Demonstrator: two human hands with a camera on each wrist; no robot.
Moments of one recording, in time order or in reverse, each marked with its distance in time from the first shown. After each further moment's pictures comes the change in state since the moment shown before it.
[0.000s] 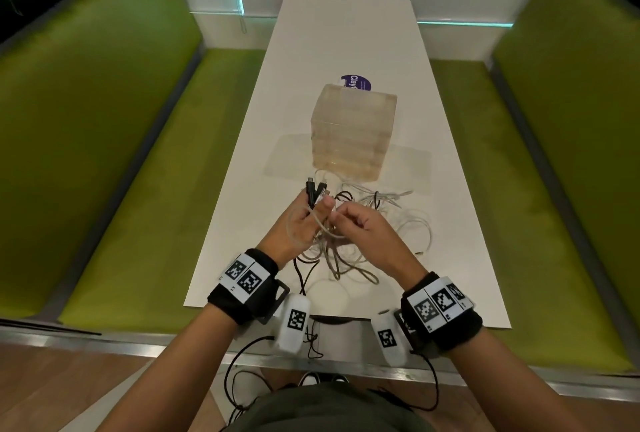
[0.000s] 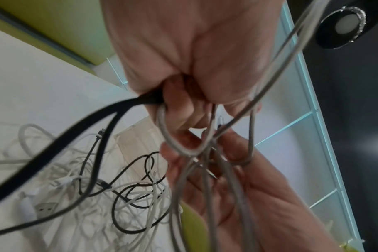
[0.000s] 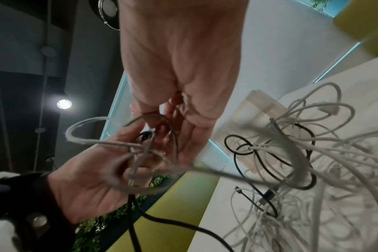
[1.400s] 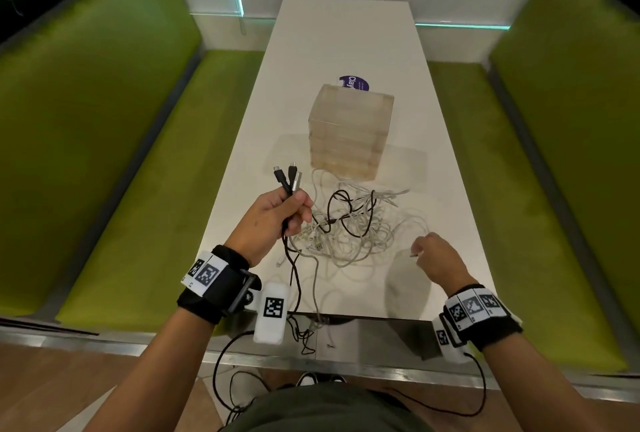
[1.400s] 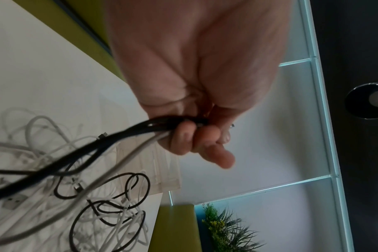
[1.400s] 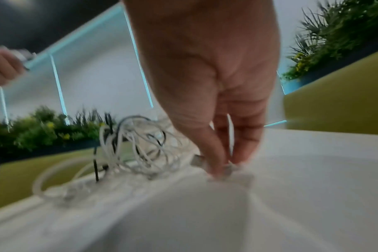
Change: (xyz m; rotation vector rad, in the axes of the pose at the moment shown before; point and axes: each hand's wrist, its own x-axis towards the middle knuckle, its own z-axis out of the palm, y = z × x) left_hand -0.012 -0.002 -0.037 -0.310 -0.053 -0.128; right_hand -0.032 0.098 -0.112 -1.083 0.126 0.488
